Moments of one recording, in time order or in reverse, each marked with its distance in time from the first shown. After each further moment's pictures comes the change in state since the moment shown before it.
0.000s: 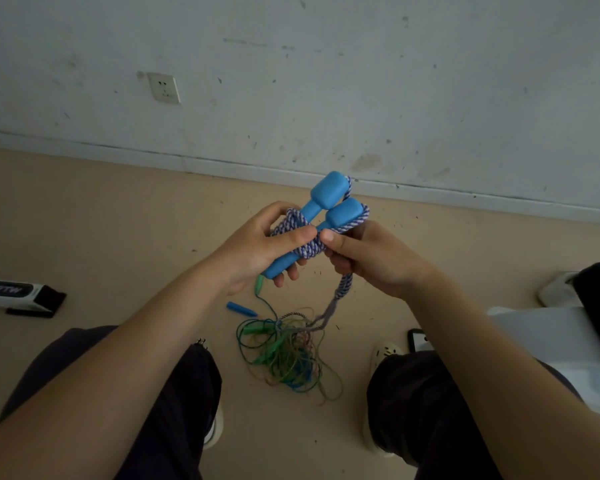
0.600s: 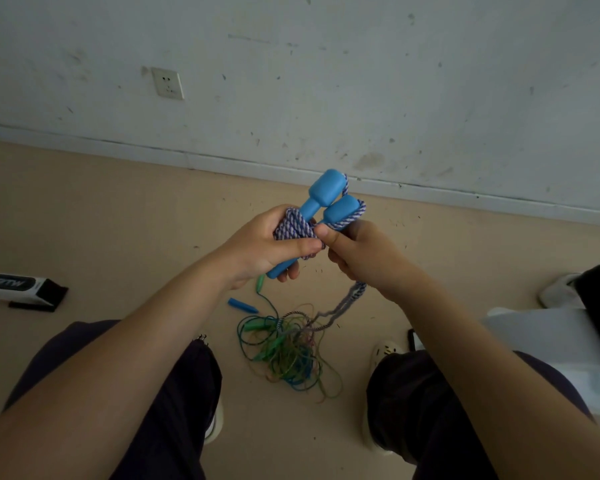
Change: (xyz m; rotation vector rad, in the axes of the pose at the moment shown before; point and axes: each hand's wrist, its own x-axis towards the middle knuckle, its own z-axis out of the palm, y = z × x) left_hand 0.001 0.001 -0.002 0.075 -0.025 -0.007; right_hand 0.004 0.004 0.013 -0.349 0.230 0.071
